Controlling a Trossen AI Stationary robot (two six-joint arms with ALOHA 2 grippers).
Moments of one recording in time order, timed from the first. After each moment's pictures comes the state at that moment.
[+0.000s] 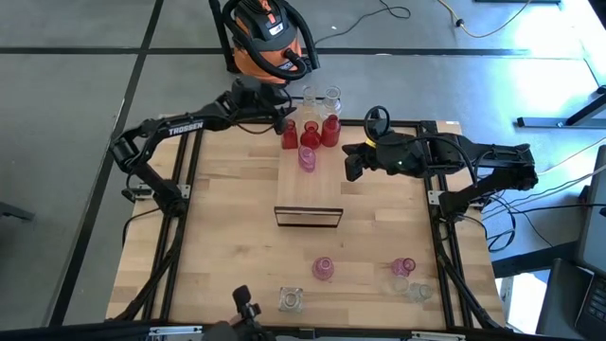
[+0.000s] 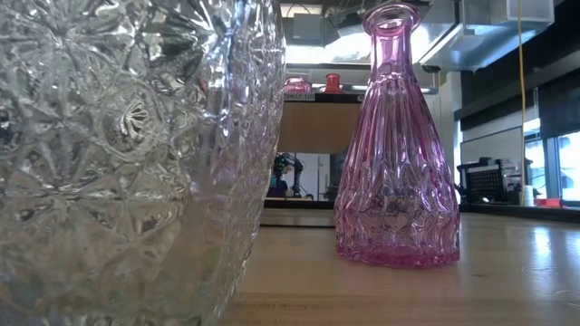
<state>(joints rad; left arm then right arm) 0.72 1.58 1.11 0.11 0.18 0.15 0.08 1.37 1.62 -0.86 0.51 0.80</state>
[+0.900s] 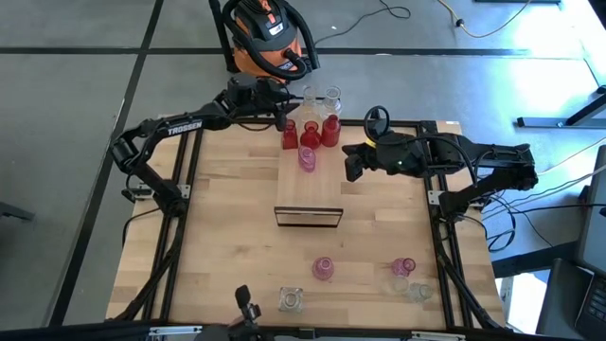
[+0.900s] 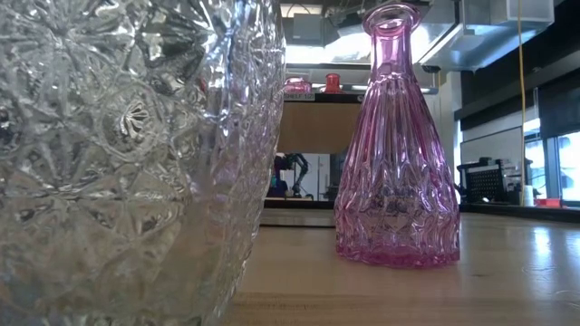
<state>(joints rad) 0.73 1.56 1.11 0.21 0.28 0.03 0.08 1.37 1.62 -0.87 0.51 0.80</state>
